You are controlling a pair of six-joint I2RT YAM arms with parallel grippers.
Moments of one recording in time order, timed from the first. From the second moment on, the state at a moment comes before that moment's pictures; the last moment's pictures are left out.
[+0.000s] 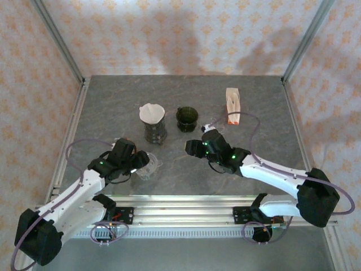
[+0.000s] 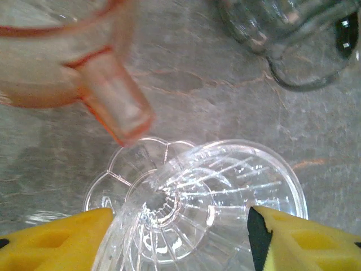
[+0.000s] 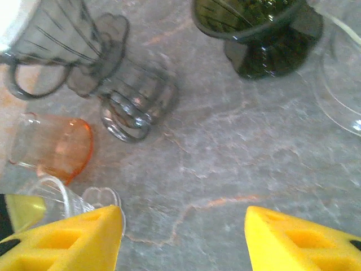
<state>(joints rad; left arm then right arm) -0.45 0.90 0.52 -0.60 0.02 -0.95 0.83 1.22 0.71 -0.15 0.09 0.76</state>
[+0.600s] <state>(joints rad) -0.81 1.40 0.79 -0.40 0.00 -0.92 0.81 0.95 0.67 -0.39 0.26 0.77</state>
